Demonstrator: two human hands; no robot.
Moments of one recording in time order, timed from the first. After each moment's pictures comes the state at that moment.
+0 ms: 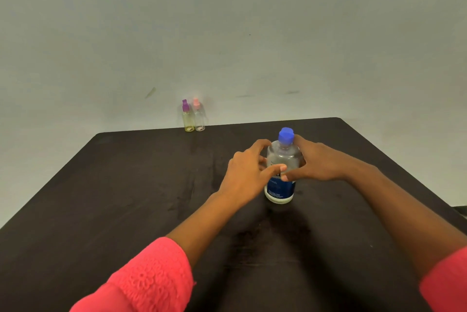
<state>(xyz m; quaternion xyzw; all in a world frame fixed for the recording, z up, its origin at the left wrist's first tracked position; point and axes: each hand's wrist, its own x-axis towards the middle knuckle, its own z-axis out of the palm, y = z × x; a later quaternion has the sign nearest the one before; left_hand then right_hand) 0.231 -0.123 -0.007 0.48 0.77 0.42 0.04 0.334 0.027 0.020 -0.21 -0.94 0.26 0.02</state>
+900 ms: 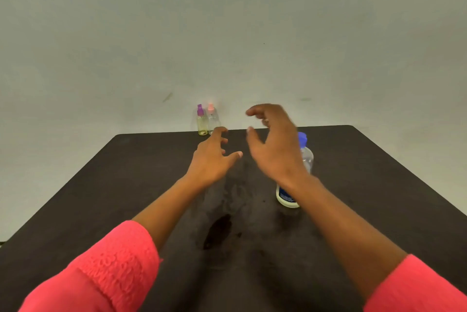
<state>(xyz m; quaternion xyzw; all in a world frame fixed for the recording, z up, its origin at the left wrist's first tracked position) 0.170 -0.174 0.012 0.38 0.82 0.43 0.01 0.280 -0.082 0.044 -0.10 -0.82 0.31 0.48</state>
